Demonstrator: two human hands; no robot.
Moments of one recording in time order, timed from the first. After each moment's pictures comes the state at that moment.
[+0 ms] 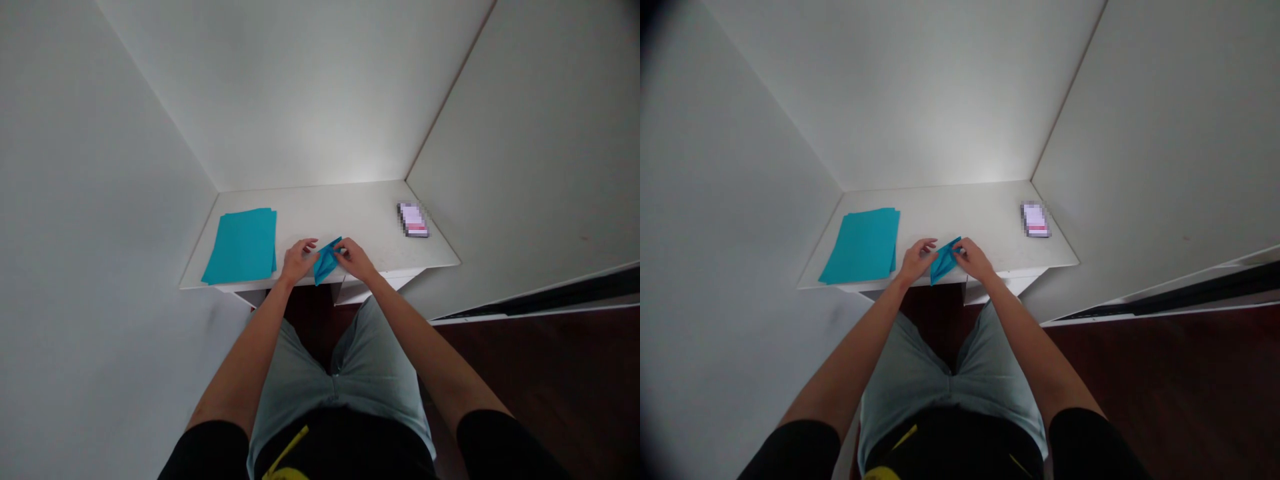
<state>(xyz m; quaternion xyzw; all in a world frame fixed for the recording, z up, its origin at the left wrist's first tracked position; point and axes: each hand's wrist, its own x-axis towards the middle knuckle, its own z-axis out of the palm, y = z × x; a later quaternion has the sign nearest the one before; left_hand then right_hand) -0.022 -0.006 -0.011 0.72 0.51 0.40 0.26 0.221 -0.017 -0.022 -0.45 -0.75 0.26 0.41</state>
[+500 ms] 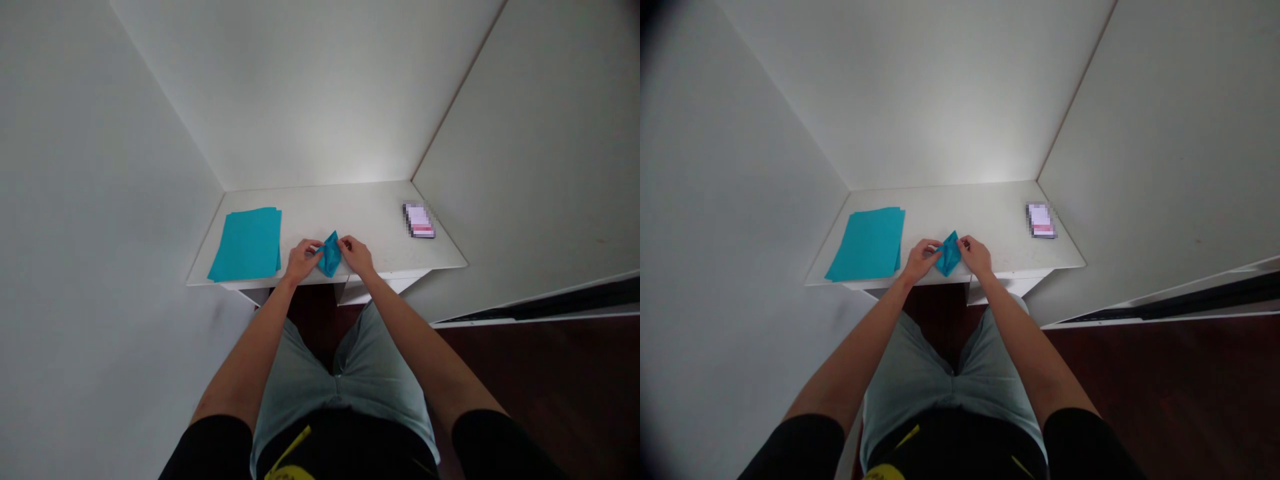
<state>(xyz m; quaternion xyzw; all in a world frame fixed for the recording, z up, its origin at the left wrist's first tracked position) -0.021 -0.005 -0.016 0.71 0.47 0.43 0.30 0.197 -0.010 -0.002 -0.67 -0.63 0.24 0.31</state>
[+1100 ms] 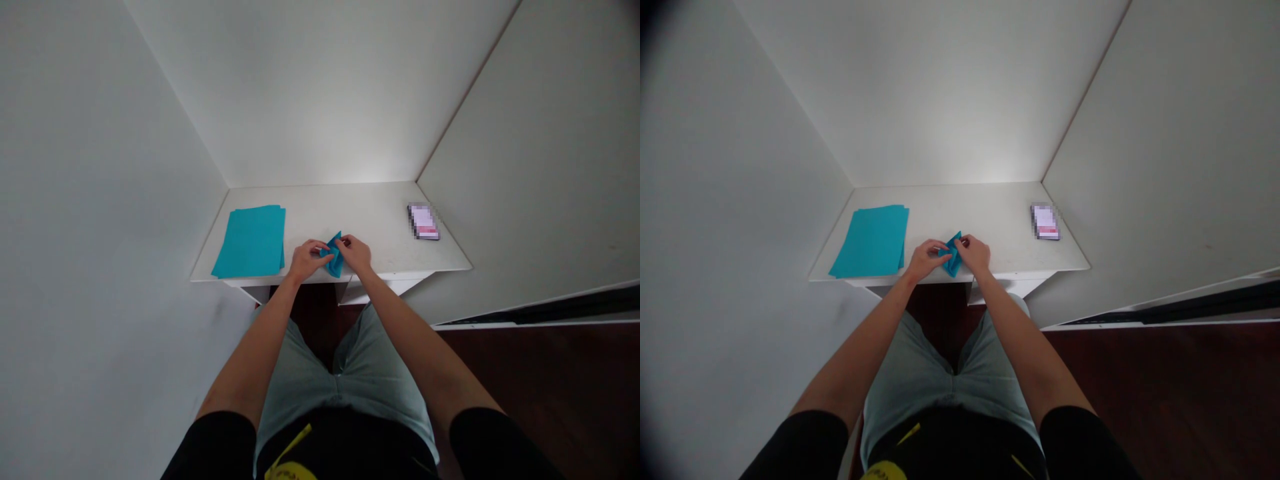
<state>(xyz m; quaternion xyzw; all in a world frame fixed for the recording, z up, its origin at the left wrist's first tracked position) -0.018 -0.009 -0.011 0.70 0.46 0.44 0.33 0.183 0.012 -0.026 -0.68 -0.60 0.21 0.38</state>
